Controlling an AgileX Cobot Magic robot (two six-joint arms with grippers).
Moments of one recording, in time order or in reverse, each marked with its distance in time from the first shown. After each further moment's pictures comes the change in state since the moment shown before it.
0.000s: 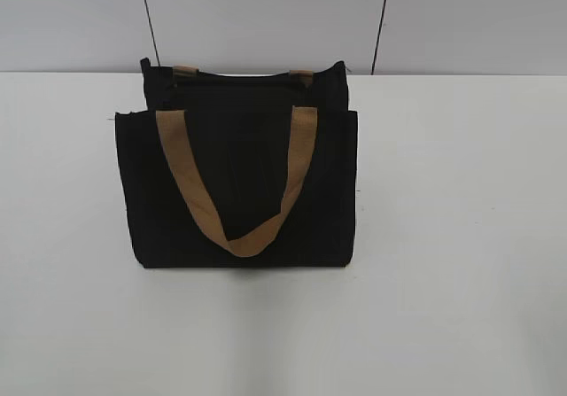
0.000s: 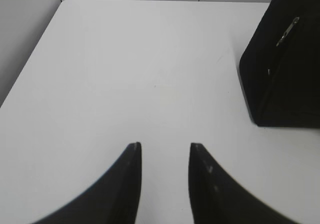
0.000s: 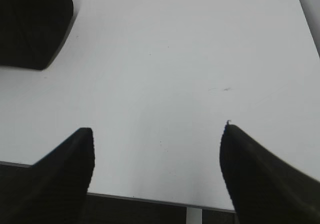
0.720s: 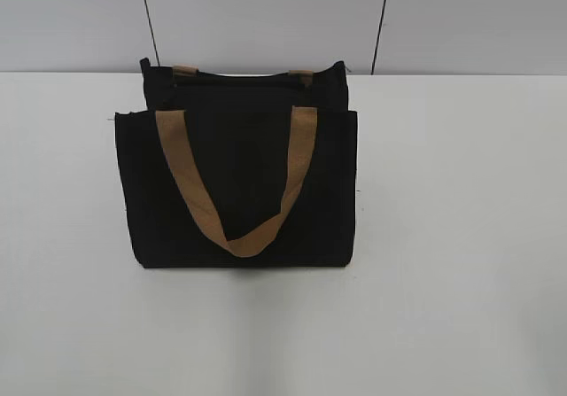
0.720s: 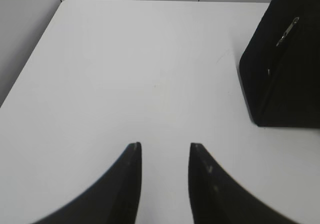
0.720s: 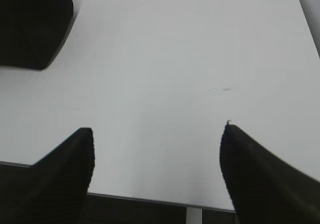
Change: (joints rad) left arm 0.000 0.000 0.000 0.000 0.000 0.000; right arm 0.000 0.000 0.000 0.000 0.000 0.000
